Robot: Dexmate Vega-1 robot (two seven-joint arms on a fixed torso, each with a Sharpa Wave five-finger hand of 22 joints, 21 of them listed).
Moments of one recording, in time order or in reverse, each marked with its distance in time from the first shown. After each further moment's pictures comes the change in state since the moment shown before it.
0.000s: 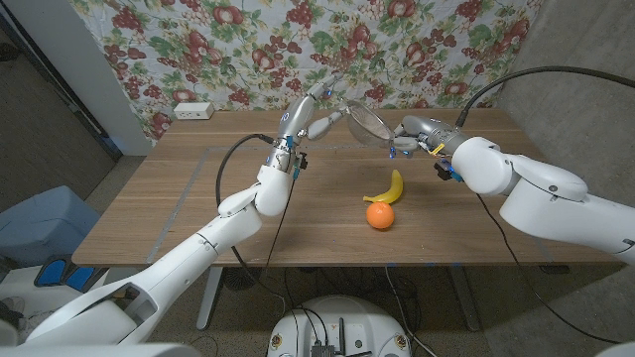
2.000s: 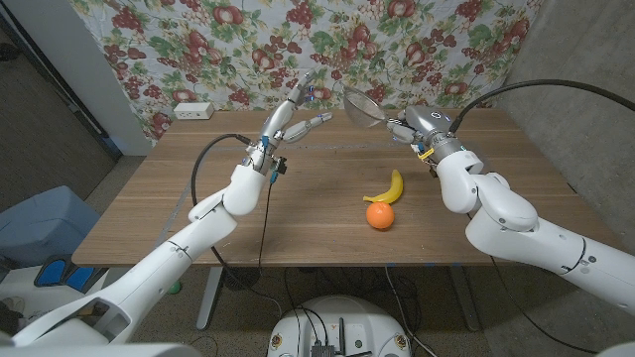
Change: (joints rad) left arm 0.101 0.061 -0.151 -0.029 -0.240 -0.122 -0.229; left_hand -0.154 -0.007 0.007 -0.007 -0.011 -0.289 0.016 0.000 -0.009 -0.215 0.105 0.006 -0.005 -0.149 0.000 -0.002 0.003 -0.118 0.073 -0.056 0.000; right arm -0.056 0.180 -0.108 0.147 -0.443 0.008 -0.189; right_hand -0.199 0.019 0.025 0.172 0.034 -0.105 -0.034 0.122 0.188 -0.094 -0.064 0.210 0.044 -0.034 0.010 0.005 0.005 -0.066 -0.005 0.135 -0.043
